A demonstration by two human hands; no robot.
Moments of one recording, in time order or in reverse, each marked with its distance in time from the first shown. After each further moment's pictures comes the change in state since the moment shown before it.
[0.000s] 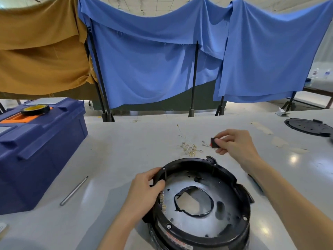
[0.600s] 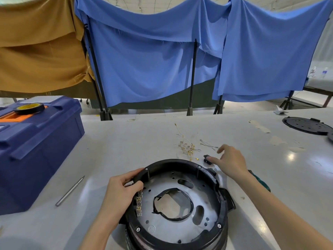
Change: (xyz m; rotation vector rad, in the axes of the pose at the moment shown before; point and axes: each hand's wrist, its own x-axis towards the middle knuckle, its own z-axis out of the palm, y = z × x) left_hand -0.004 -0.018 -0.022 -0.316 0.156 -0.100; right_hand 0.009 0.064 0.018 -0.660 -0.019 0.104
